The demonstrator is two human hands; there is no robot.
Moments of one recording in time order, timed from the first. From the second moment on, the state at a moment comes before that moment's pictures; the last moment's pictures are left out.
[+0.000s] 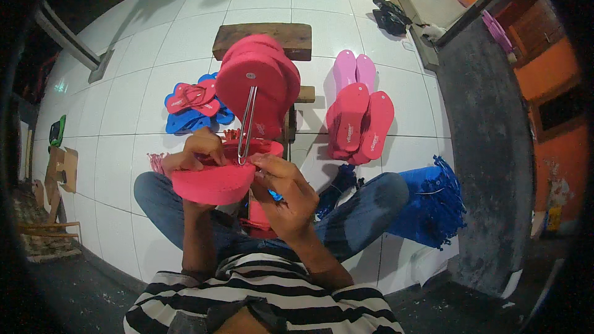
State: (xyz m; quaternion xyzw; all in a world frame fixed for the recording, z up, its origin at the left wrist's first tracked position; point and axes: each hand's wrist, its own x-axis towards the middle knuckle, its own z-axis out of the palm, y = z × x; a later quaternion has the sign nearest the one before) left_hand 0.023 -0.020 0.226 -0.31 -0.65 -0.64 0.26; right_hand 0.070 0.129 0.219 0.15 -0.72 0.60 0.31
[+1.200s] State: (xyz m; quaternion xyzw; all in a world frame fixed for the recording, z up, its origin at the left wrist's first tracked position) left_hand -0.041 0.003 0.246 -0.12 -0.74 -0.56 0.36; right_hand -0.002 0.136 0.236 -0.01 -0.65 0.75 0.08
